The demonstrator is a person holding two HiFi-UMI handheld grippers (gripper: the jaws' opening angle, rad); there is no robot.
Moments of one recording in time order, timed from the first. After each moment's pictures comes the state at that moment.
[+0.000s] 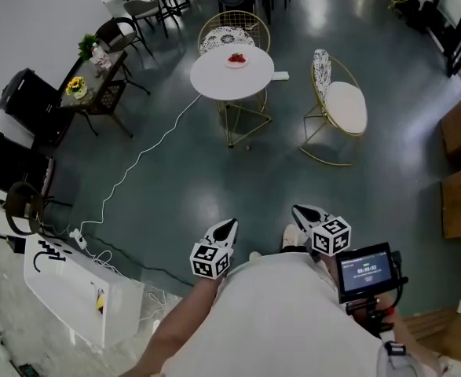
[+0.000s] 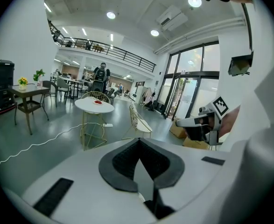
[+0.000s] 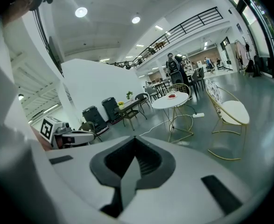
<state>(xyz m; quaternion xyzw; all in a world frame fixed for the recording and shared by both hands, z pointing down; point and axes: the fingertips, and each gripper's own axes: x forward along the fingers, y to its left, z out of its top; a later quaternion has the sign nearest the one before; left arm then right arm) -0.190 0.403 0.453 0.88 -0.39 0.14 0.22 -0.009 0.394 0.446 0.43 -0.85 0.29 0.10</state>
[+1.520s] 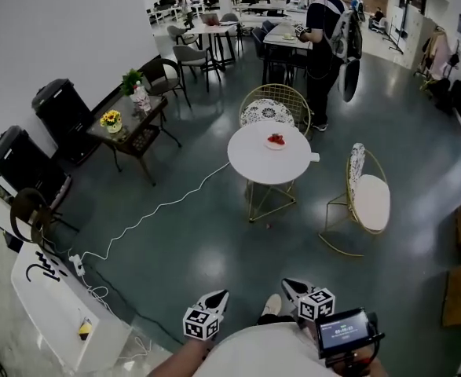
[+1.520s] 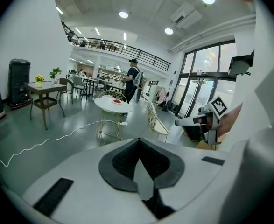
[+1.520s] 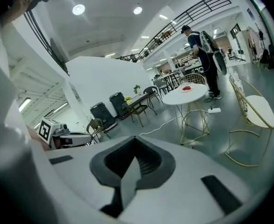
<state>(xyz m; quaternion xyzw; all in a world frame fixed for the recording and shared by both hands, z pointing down) -0.284 0.338 0.468 0.84 -0.45 0.15 0.25 -0.097 0.295 0.473 0.36 -0.87 0.31 0.12</state>
